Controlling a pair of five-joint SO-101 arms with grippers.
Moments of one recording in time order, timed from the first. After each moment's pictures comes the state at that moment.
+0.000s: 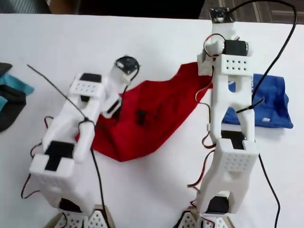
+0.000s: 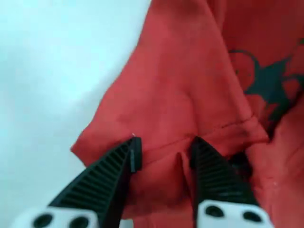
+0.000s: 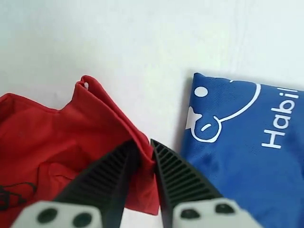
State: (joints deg) left arm 0.9 14.8 10.2 65.2 -30.5; right arm -0.8 29.5 -38.9 84.6 8.9
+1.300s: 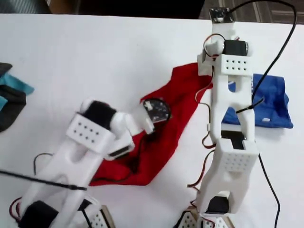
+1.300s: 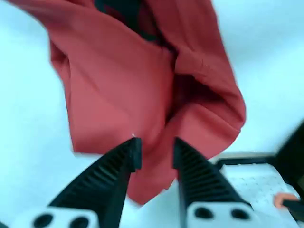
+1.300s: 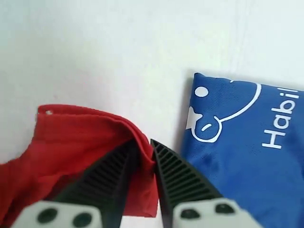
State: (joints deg) left arm 19.2 -26.9 24.6 95.8 -33.8; right arm -0.8 29.5 -38.9 84.6 8.9
